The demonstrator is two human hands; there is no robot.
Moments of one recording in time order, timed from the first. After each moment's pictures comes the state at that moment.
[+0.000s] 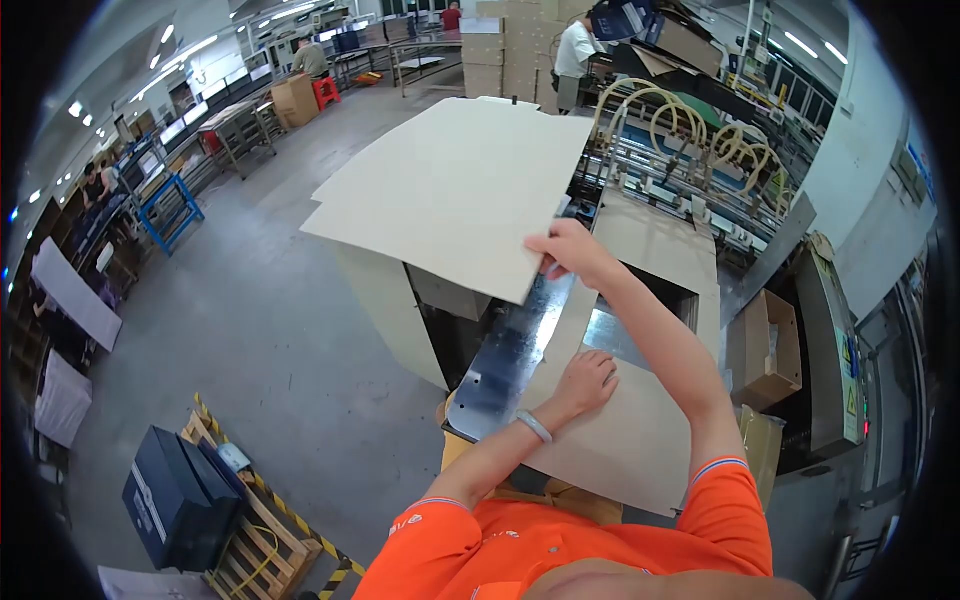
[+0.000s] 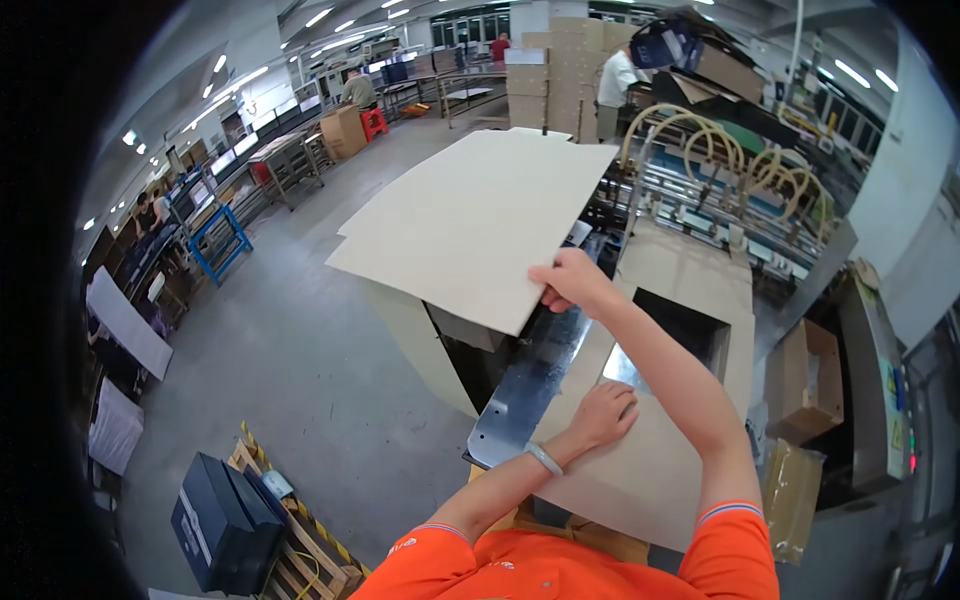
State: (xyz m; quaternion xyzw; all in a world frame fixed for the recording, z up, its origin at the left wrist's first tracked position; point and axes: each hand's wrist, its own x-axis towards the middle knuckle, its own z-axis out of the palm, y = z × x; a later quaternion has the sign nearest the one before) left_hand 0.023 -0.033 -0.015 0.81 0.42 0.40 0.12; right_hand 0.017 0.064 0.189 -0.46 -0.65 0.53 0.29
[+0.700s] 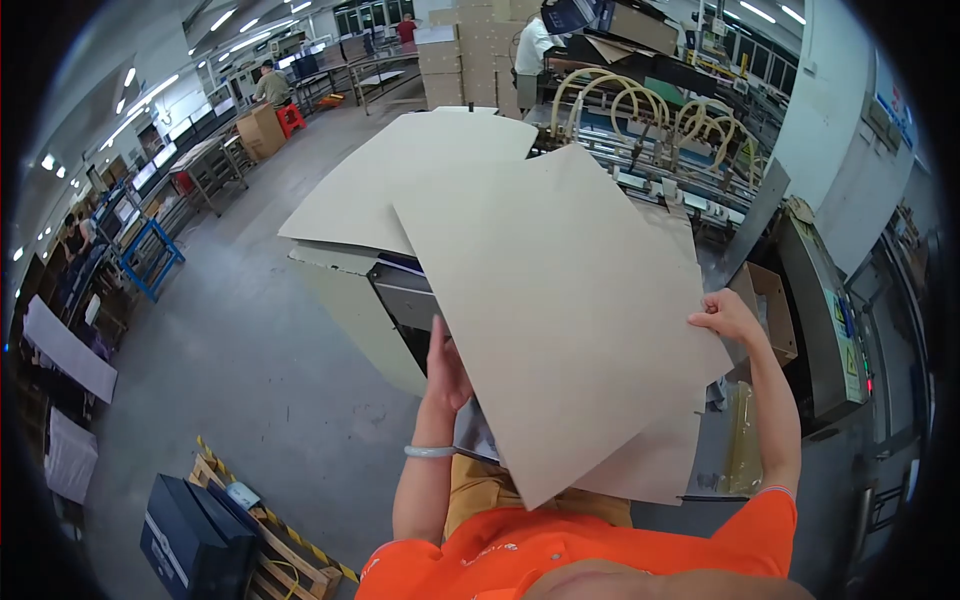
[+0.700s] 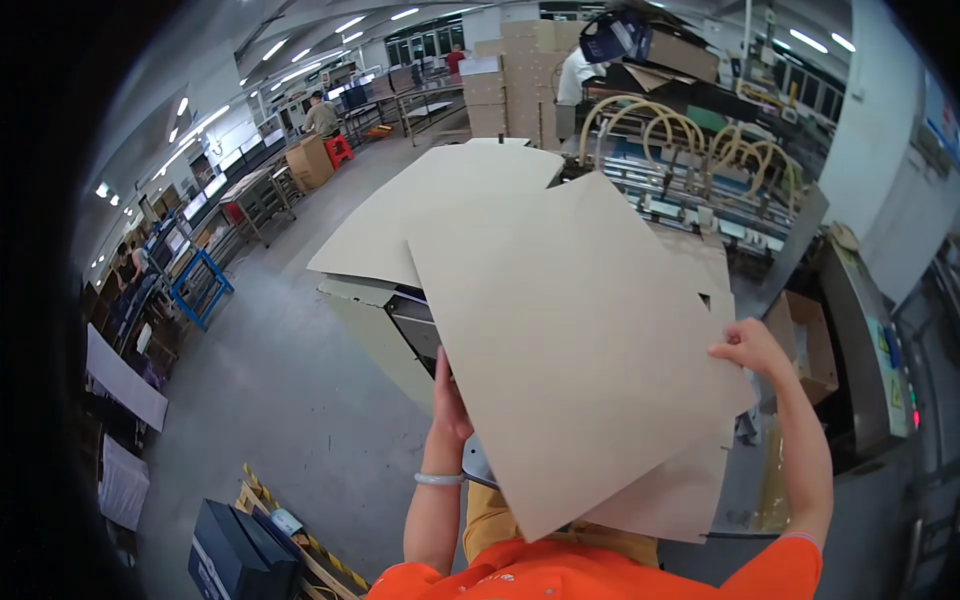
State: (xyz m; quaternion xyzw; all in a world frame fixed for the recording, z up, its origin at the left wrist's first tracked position) left_hand -0.138 -0.047 0.063 0.22 0.32 0.58 0.71; right_hand 0.297 0.001 0.162 -0.63 -0.70 0.29 0.18
